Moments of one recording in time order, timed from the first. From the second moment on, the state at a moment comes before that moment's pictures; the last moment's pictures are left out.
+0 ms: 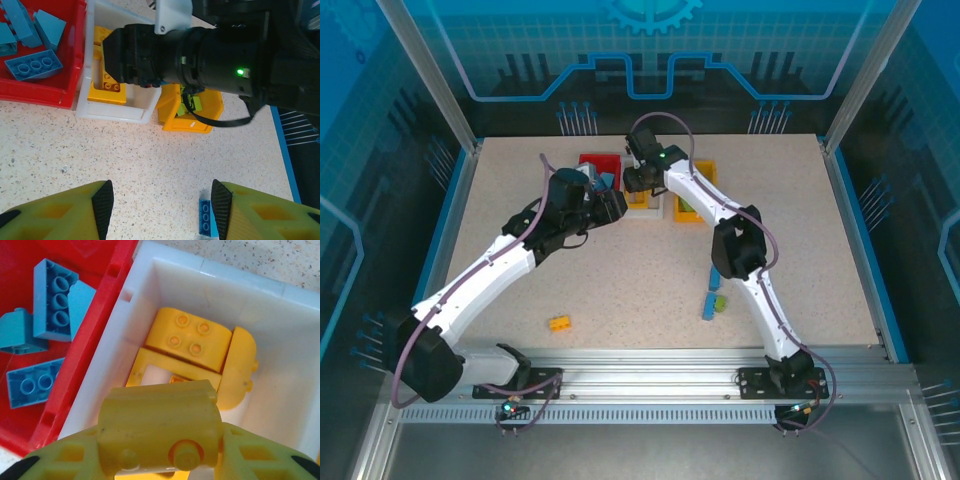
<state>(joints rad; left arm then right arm) -0.49 1.30 1.13 -0.43 0.04 -0.73 0.56 2.53 2.45 -0.89 0.07 0.22</state>
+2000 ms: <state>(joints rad) -0.95 2.21 1.66 -0.49 0.15 -0.68 0.53 0.75 1.01 -0.99 0.18 0.65</state>
